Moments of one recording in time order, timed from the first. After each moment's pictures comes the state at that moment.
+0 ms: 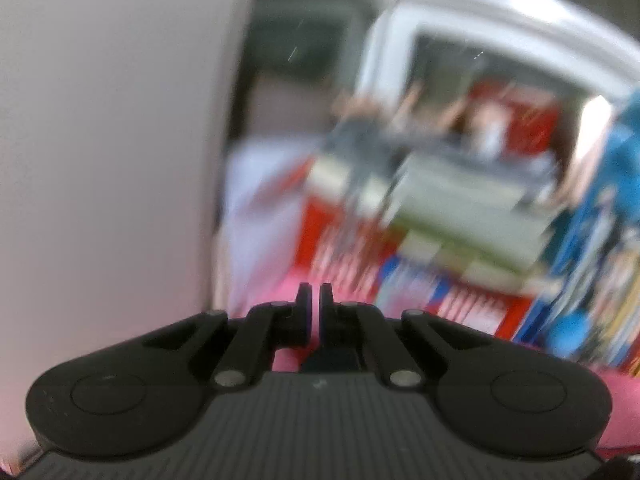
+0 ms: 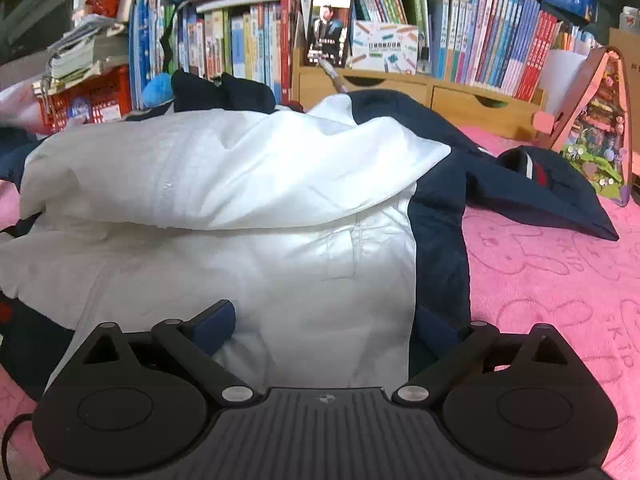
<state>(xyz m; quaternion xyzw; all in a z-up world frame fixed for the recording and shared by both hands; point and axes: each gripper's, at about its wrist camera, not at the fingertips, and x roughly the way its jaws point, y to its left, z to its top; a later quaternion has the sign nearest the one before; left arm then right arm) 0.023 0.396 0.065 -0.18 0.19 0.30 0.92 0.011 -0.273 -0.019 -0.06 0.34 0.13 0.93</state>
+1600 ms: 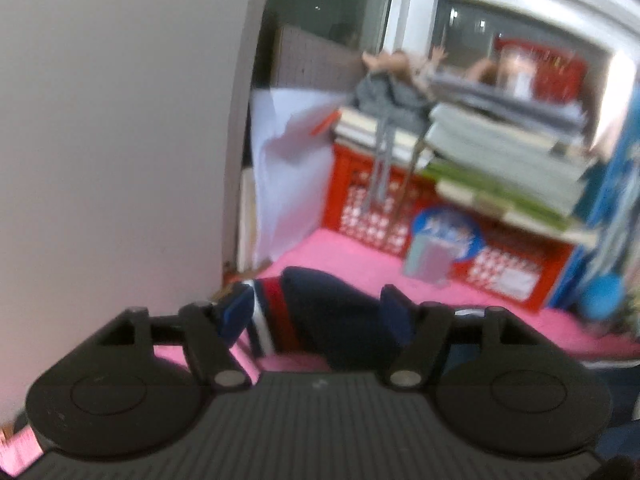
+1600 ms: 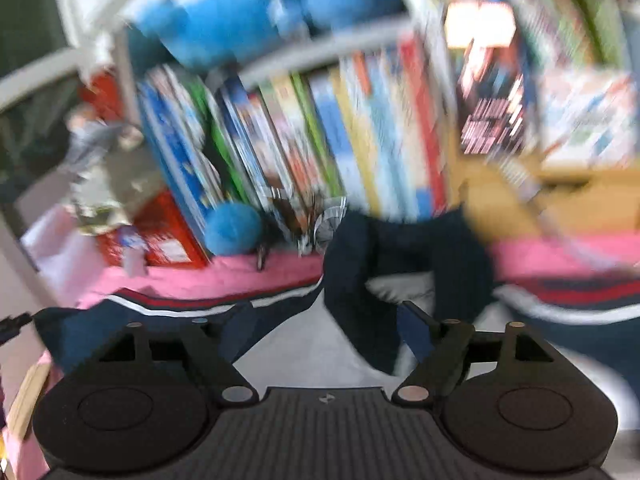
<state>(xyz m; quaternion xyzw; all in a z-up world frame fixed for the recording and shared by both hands) -0.001 0.362 0.056 -0.17 0.18 0.32 0.91 0.248 -0.128 0.069 0.06 0.32 0.28 0.90</state>
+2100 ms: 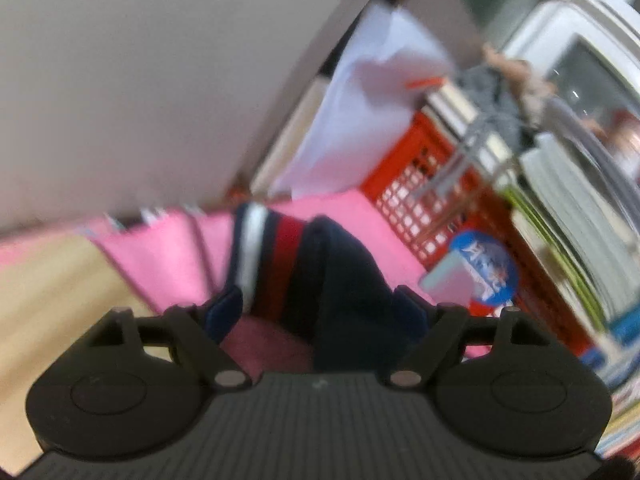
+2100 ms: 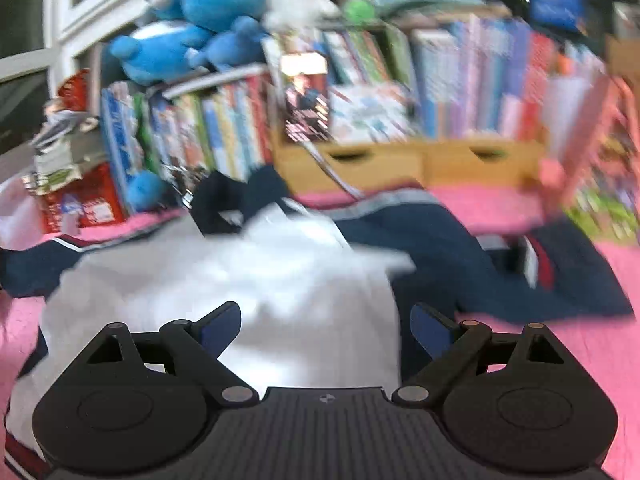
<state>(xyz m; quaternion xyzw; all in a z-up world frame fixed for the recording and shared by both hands) 0.052 0.430 -0.008 -0.44 0.16 0.35 0.81 0.073 -0.281 0.033 0.03 0.30 0.12 0.95</state>
